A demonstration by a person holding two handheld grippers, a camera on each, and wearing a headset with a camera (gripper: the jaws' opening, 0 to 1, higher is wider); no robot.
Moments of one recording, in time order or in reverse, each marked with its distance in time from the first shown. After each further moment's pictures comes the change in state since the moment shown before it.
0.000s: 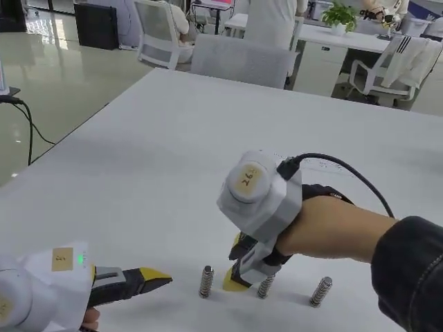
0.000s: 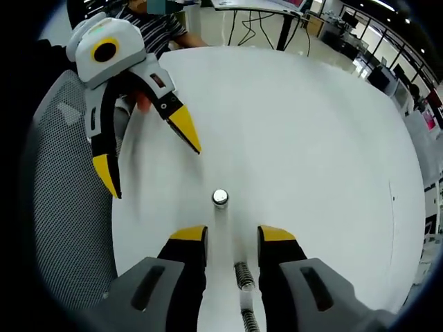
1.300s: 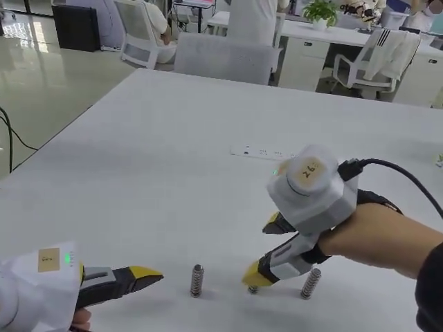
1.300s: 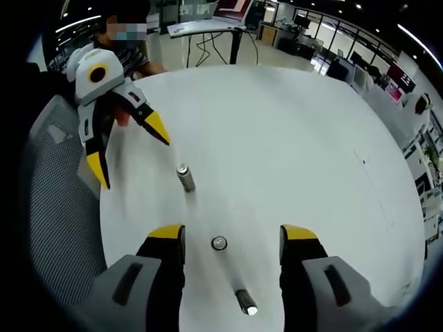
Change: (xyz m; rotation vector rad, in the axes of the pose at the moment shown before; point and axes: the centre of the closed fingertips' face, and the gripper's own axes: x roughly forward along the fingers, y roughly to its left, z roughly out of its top) left arm 0.004 0.004 0.002 0.000 0.002 -0.006; right arm -0.034 -0.029 -0.036 0.199 -0.153 -0.166
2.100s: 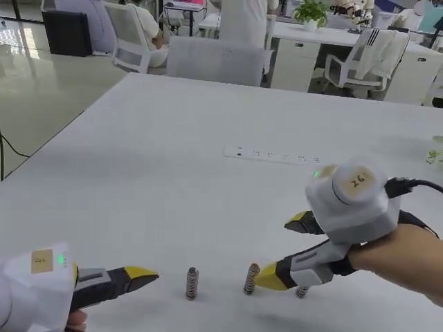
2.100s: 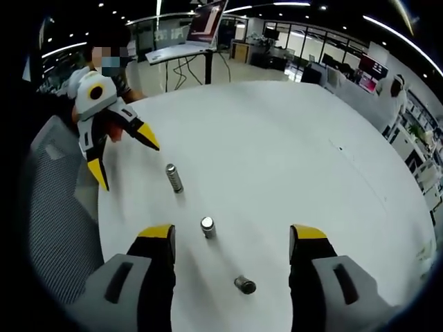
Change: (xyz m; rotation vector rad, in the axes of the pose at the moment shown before) left arm 0.000 0.002 0.005 0.005 -0.001 0.002; right arm -0.025 -0.011 -0.021 0.140 -0.143 -0.085
